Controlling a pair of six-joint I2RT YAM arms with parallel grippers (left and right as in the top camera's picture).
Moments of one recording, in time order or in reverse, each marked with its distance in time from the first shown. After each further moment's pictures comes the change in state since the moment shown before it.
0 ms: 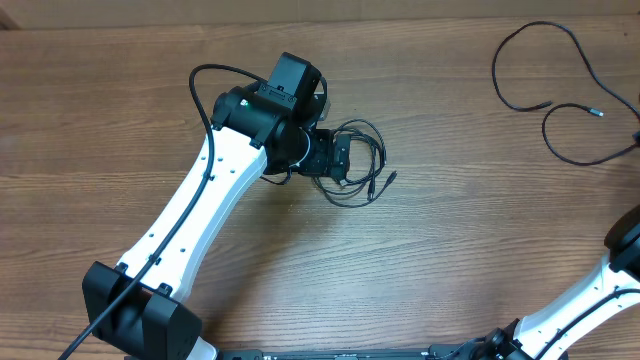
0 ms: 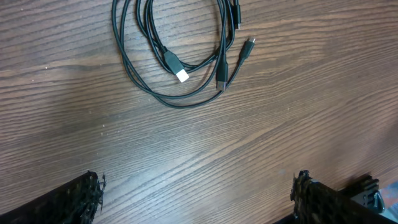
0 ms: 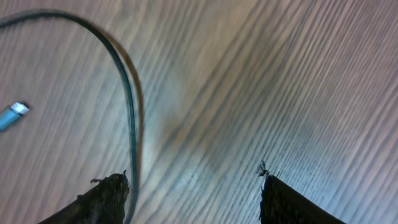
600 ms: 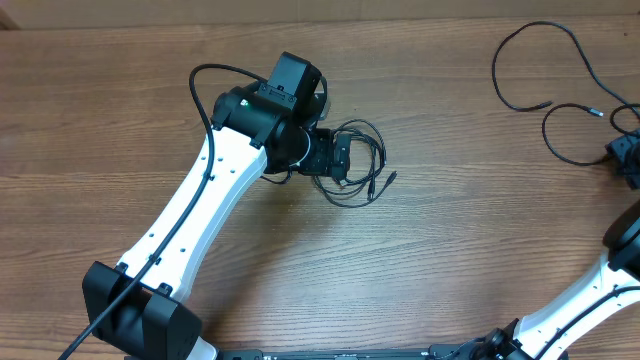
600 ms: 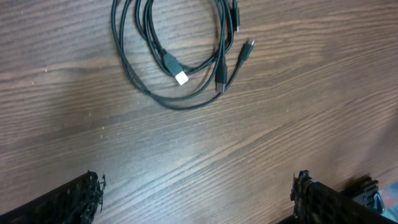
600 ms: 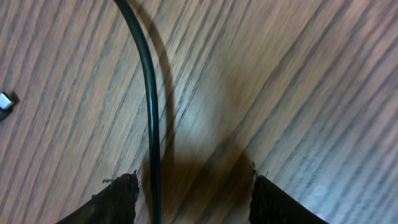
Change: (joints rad) left arm 0.000 0.000 0.000 0.011 0.000 0.000; right arm 0.010 0.005 -0.266 0.354 -0.126 0.035
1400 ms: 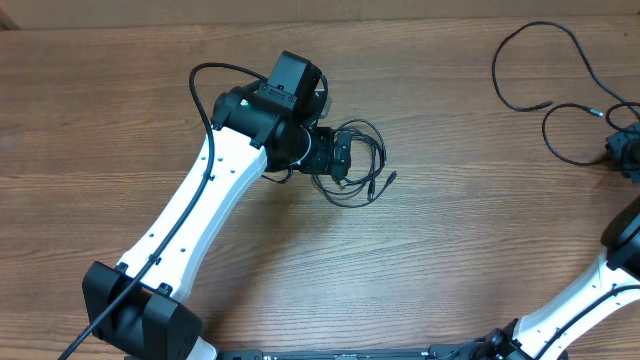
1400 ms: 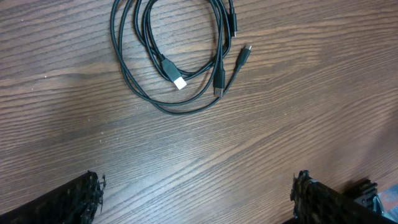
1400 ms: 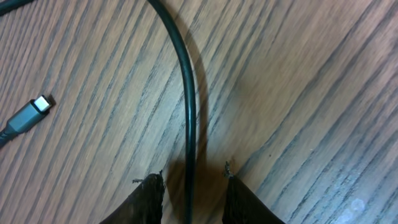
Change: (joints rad) left arm 0.000 0.000 0.000 0.013 0.000 0.000; right arm 0.017 0.000 -0.008 0.051 -0.027 0.004
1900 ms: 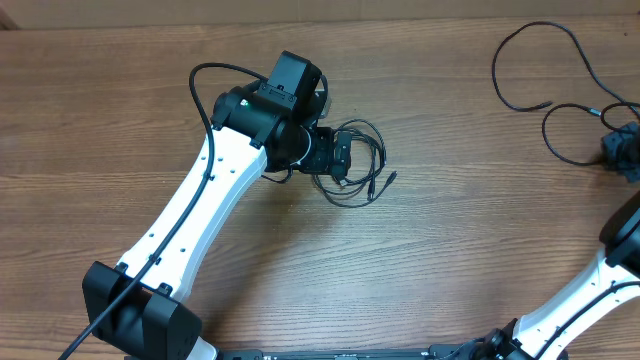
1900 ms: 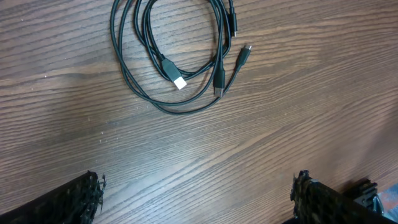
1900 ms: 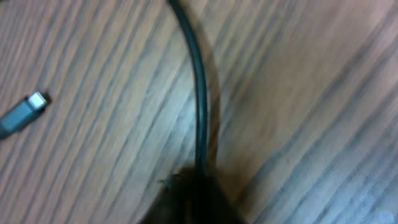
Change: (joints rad) left arm 0.000 0.000 0.000 -0.001 0.000 0.000; right arm 0.010 0.024 0.001 0.020 -0.008 0.004
